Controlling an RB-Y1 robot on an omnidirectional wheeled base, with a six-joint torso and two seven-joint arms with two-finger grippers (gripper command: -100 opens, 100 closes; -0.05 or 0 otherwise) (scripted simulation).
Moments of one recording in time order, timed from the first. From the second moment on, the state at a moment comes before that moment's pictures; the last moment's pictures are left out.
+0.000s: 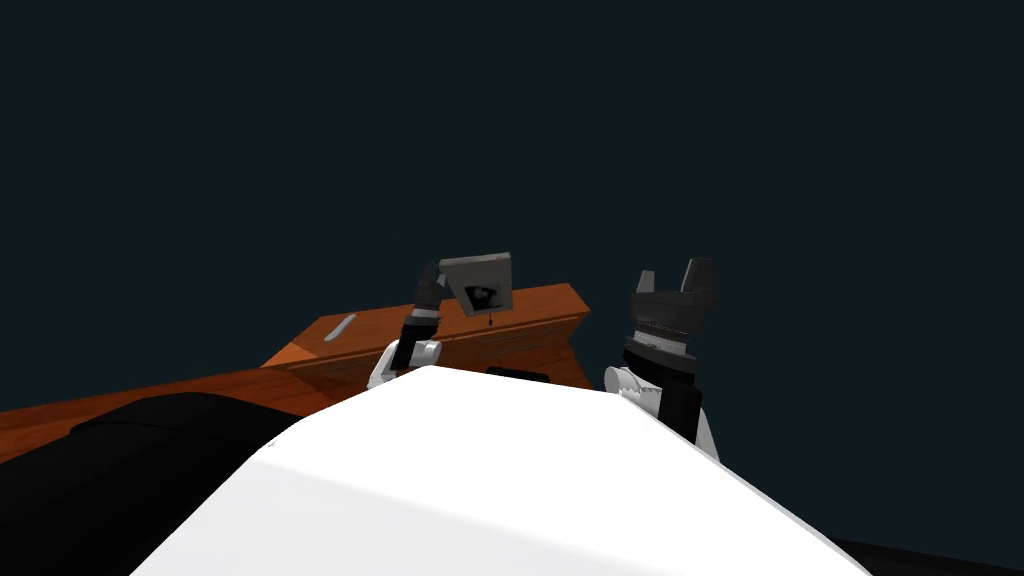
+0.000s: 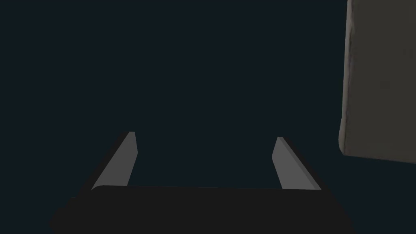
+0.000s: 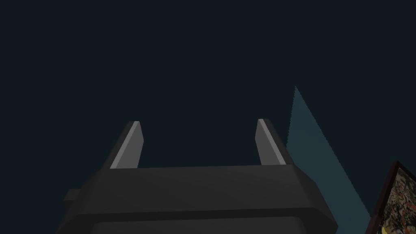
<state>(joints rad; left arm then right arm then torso) 0.43 0.18 0.10 -2.15 -0.05 -0.35 -0.02 0.53 0.00 -0.06 -2.40 0.00 -0.43 -0.08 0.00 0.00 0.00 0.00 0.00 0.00</state>
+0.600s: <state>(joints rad) 0.40 0.21 0.16 -2.05 -0.06 -0.20 -0.06 0.53 0.00 -0.06 -2.40 0.00 -0.43 -0.08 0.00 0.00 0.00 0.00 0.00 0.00</state>
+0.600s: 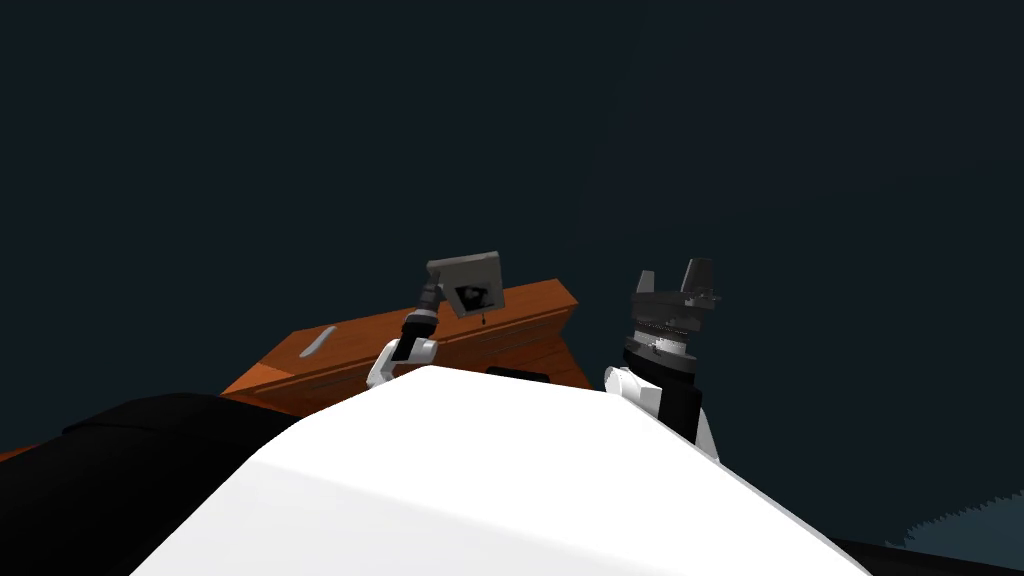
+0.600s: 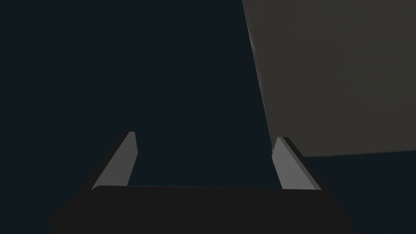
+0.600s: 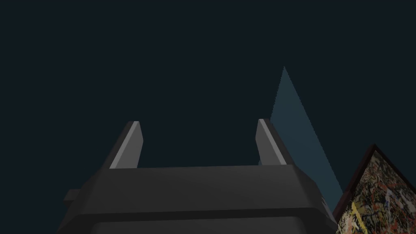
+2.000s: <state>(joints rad) 0.34 0.24 0.25 -1.77 -0.04 0.19 -0.20 0.53 0.00 -0.06 -2.40 0.00 -0.43 -0.08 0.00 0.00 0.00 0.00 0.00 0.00</state>
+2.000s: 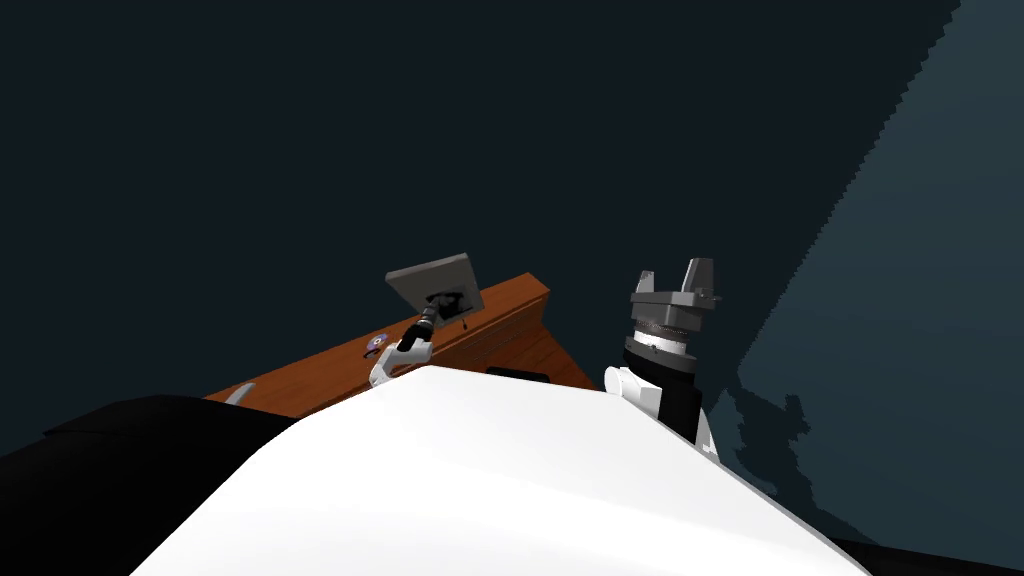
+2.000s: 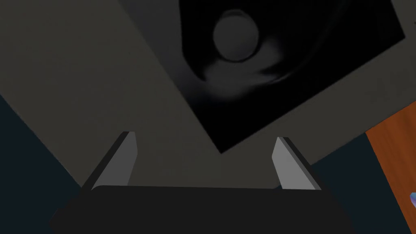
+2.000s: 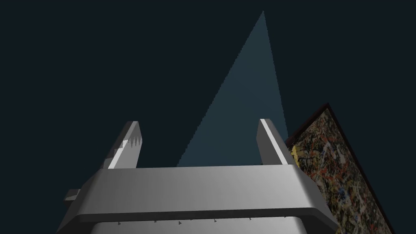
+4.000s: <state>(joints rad) 0.24 0.27 0.23 -1.38 0.10 0.67 -0.41 0.53 0.00 -0.07 -2.40 0.00 -0.43 -0.08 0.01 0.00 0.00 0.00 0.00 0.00</state>
